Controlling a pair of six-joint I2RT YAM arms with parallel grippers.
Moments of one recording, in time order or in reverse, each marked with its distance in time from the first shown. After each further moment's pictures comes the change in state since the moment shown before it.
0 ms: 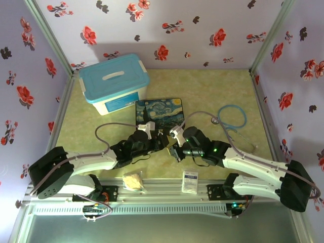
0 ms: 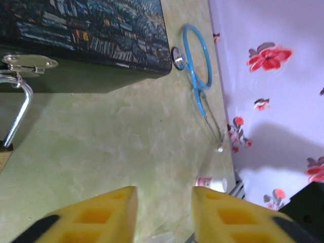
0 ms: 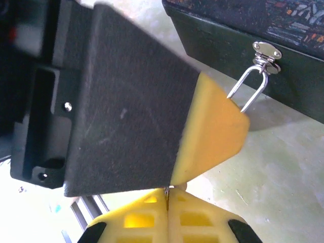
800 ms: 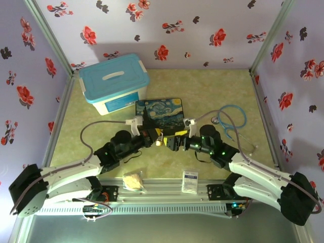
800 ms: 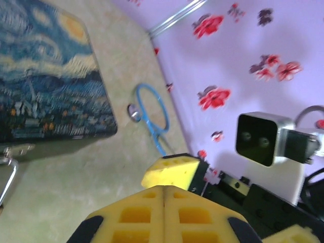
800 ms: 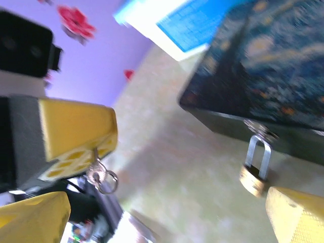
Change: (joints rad) left arm 0.049 -0.320 -0.067 0.019 -0.074 0.116; right arm -0.187 -0.115 -0.186 0.511 -0.188 0.343
